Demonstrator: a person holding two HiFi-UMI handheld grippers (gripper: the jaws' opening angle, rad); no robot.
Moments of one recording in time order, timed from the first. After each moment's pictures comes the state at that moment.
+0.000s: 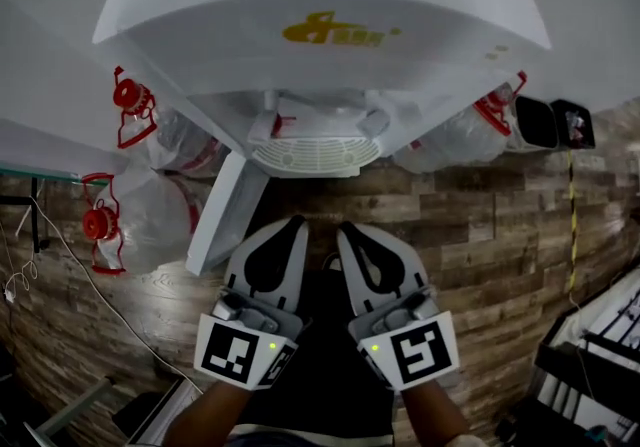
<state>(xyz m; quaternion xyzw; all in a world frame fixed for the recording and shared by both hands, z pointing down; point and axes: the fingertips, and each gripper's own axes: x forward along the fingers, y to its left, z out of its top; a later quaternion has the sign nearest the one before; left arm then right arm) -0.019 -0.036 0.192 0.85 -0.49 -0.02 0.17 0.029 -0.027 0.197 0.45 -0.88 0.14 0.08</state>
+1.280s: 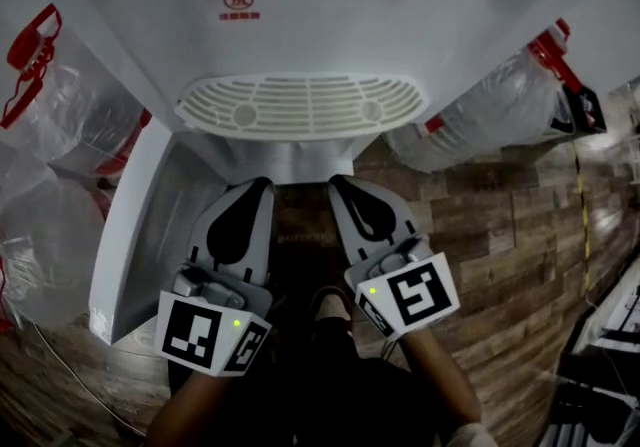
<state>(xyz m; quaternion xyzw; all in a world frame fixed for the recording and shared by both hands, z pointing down) -0.042 -0.091 0.419 0.86 -0.48 -0.07 0.14 0.035 -0.093 0.465 0.45 -0.88 0.07 0.10</state>
